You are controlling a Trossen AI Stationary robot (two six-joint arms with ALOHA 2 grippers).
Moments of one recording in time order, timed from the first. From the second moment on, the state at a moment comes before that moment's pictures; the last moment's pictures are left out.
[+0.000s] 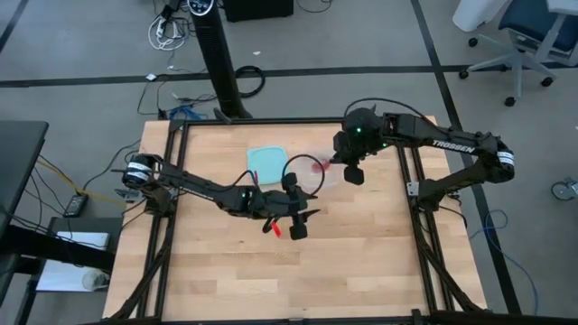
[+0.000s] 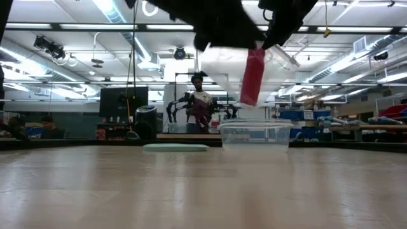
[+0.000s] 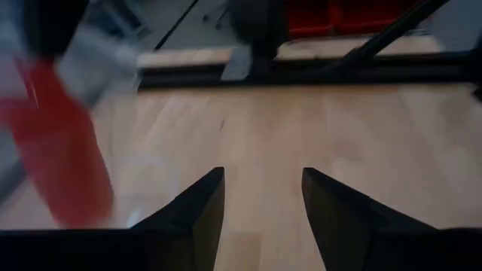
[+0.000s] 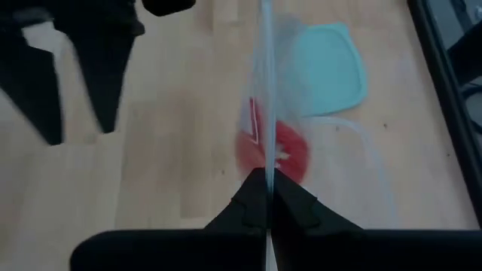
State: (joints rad) left arm -0.20 1.76 1.19 0.18 -0.39 -0.05; right arm -0.29 1.28 1.27 -0.85 -0.16 -0.20
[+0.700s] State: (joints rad) left arm -0.11 1.76 0.80 0.72 -0.48 -0.22; right arm -0.39 1.43 1.27 -0.79 -0.23 -0.25
